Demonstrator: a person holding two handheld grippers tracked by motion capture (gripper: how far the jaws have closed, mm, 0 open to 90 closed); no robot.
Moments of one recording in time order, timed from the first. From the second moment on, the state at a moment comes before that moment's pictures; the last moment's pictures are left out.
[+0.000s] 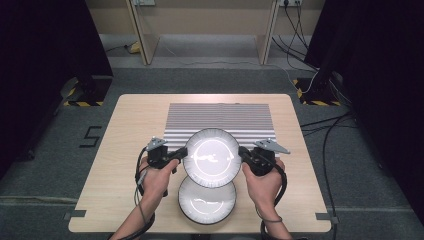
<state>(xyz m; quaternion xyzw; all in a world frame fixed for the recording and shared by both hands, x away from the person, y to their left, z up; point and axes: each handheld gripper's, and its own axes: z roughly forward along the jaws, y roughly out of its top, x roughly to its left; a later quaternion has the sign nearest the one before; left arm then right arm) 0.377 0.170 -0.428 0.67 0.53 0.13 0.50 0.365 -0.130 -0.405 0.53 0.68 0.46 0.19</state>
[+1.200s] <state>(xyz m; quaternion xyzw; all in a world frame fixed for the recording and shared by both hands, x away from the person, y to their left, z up) 0.390 0.163 -0.418 0.66 0.53 0.14 0.51 0.377 -0.133 -0.397 0.53 0.67 0.47 0.21</state>
